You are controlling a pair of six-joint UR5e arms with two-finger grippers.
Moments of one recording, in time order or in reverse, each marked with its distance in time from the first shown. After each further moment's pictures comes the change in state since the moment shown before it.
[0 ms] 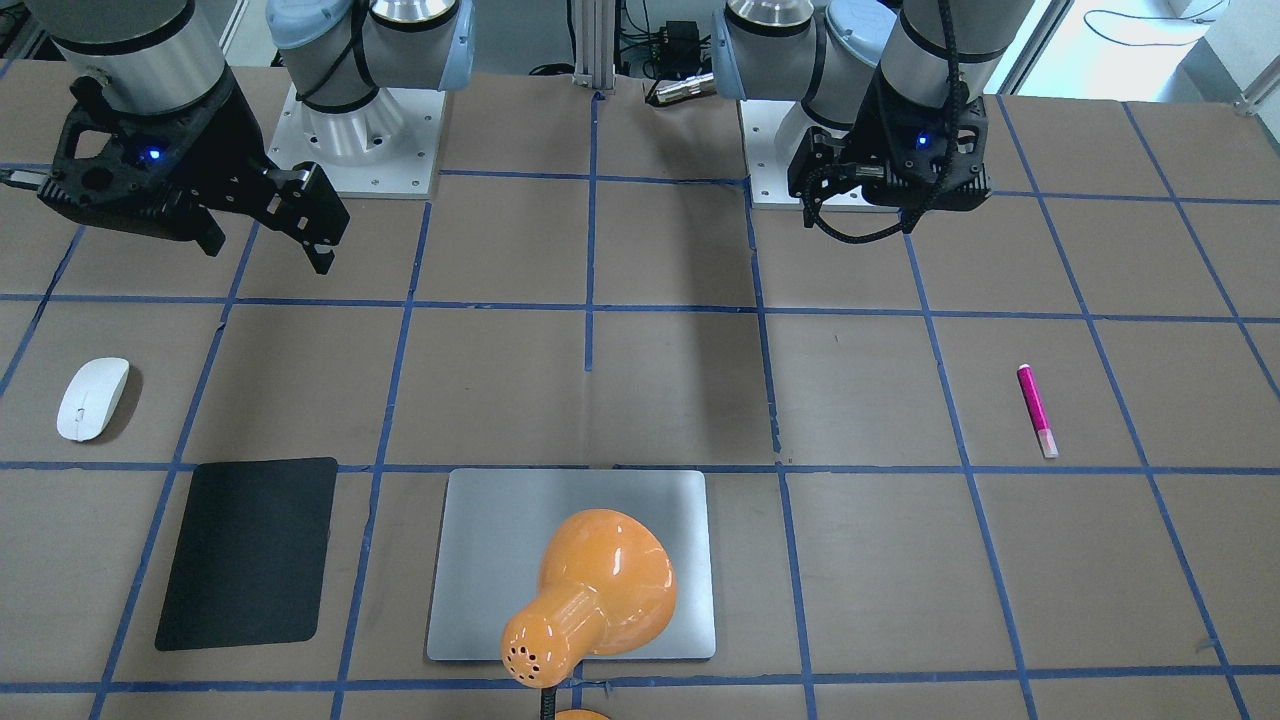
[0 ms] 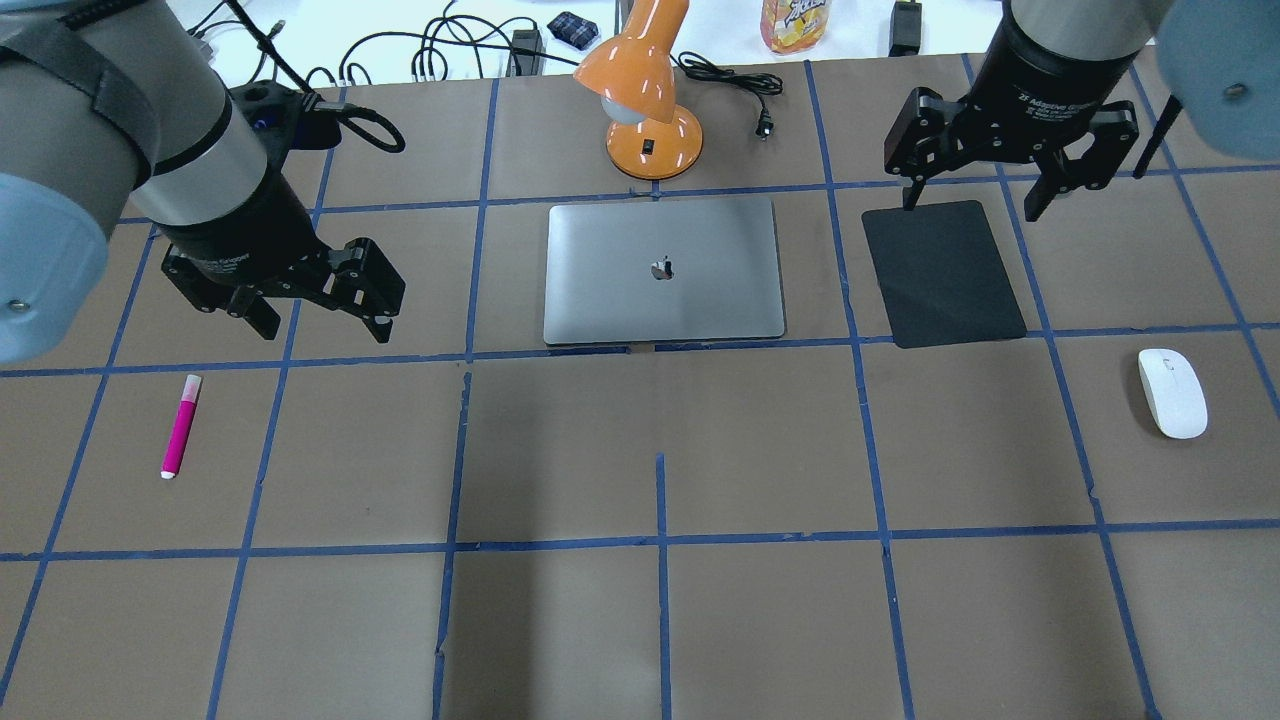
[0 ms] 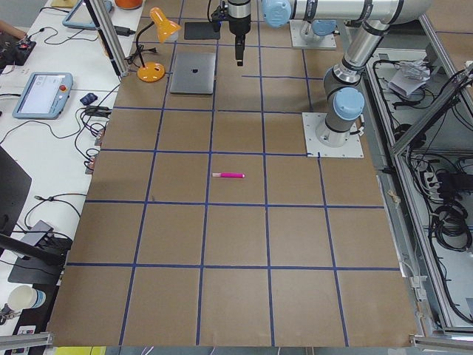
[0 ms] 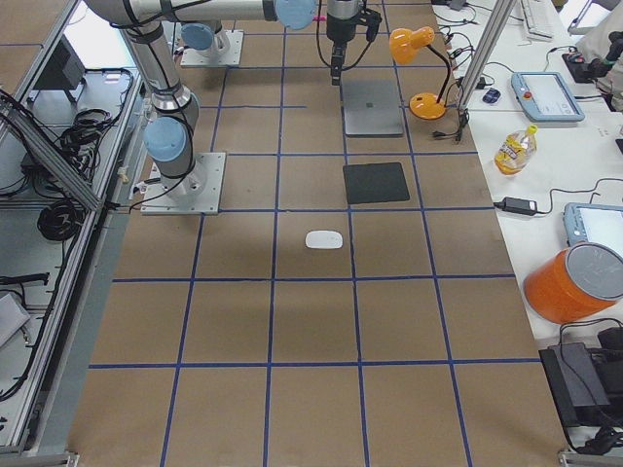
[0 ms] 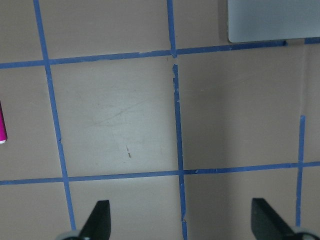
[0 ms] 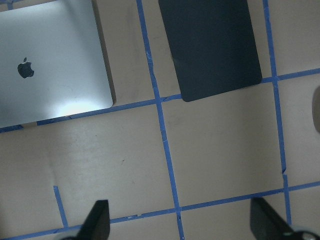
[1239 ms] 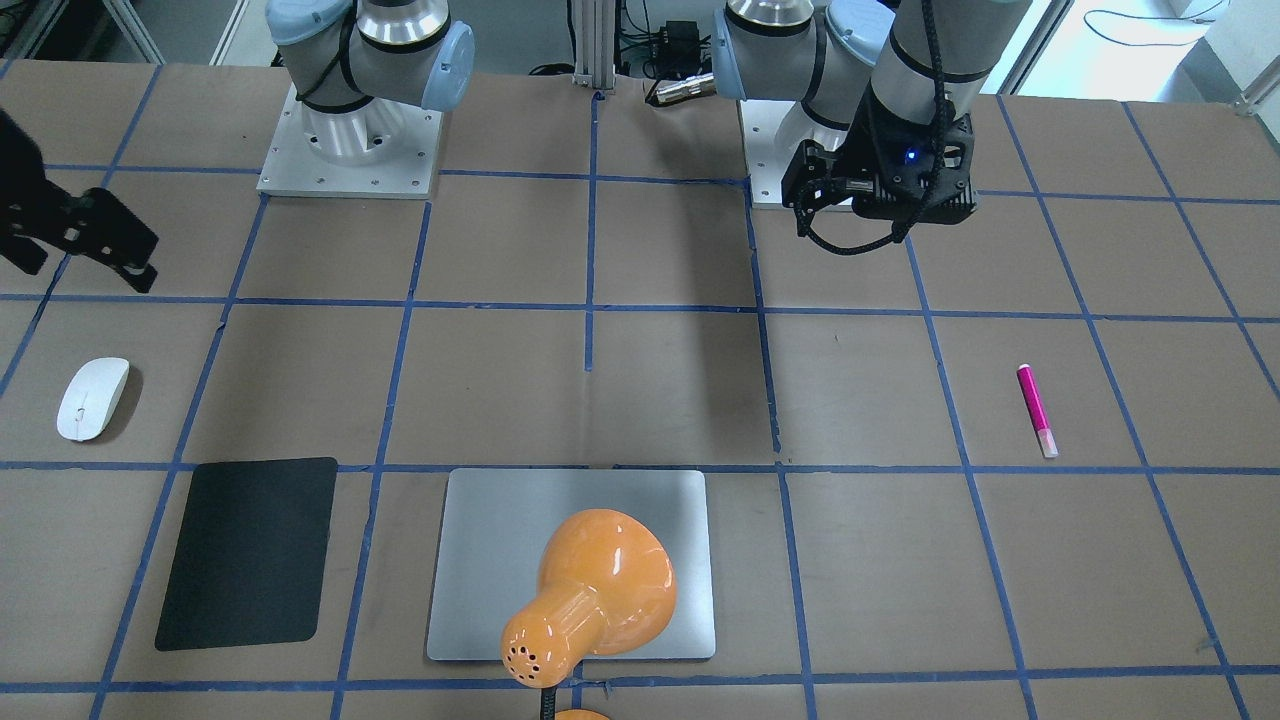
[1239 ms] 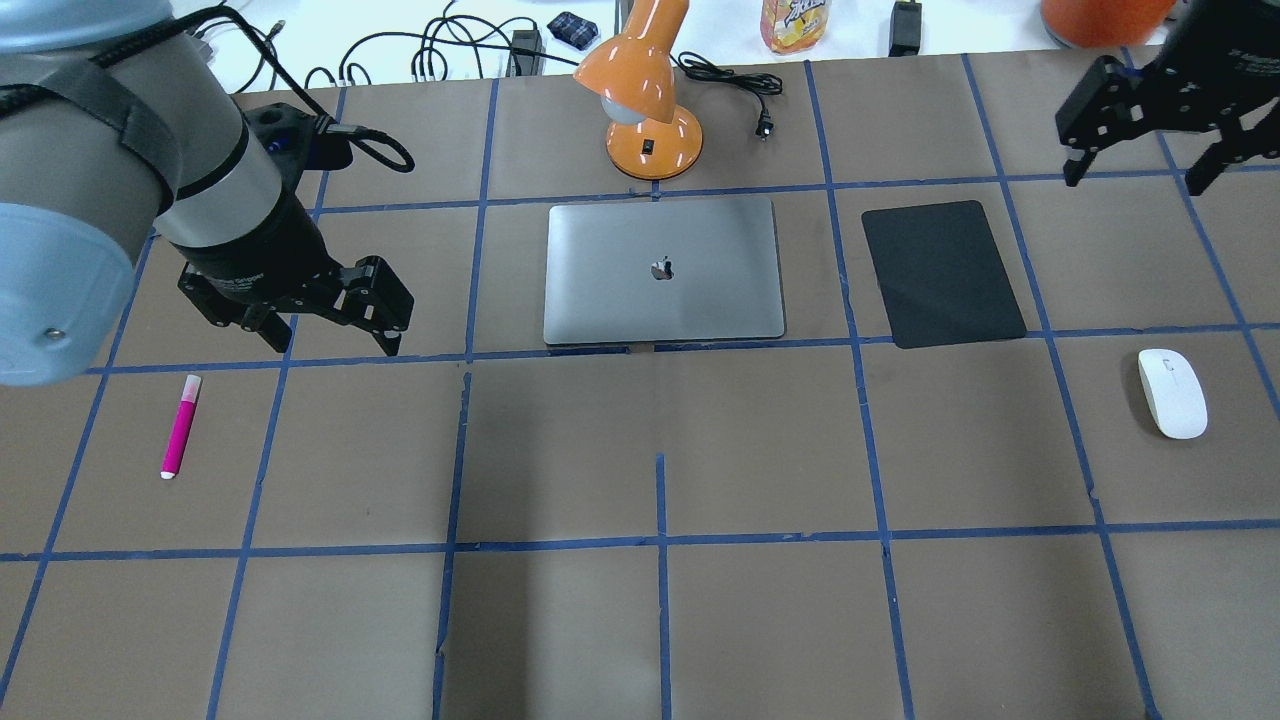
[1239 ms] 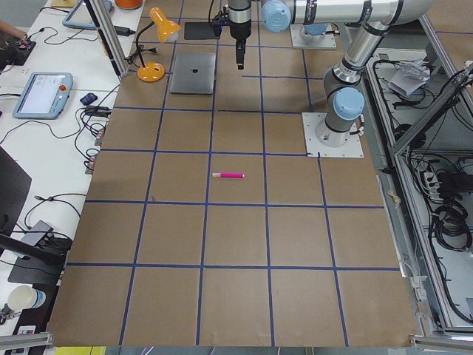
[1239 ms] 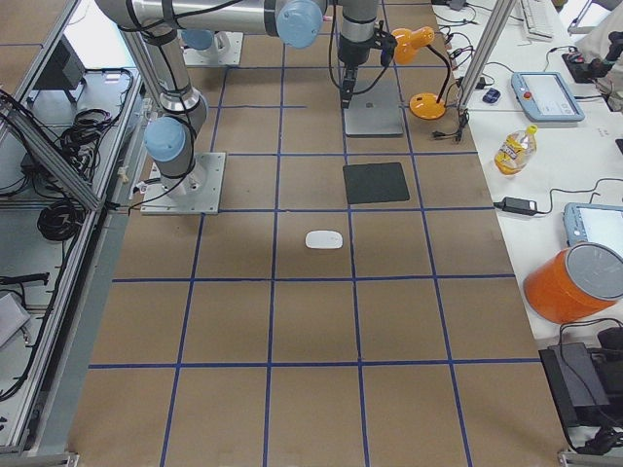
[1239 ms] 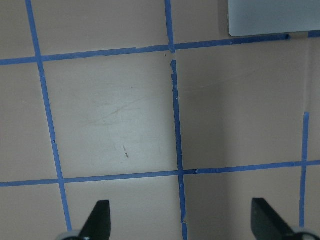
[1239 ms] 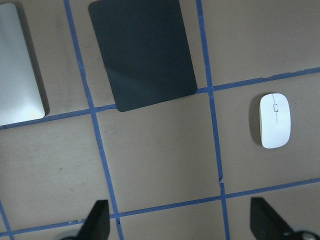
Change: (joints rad) left arm 0.000 0.005 -0.050 0.044 -0.007 0.004; right arm -0.293 0.065 -0.066 0.075 -0.015 -0.300
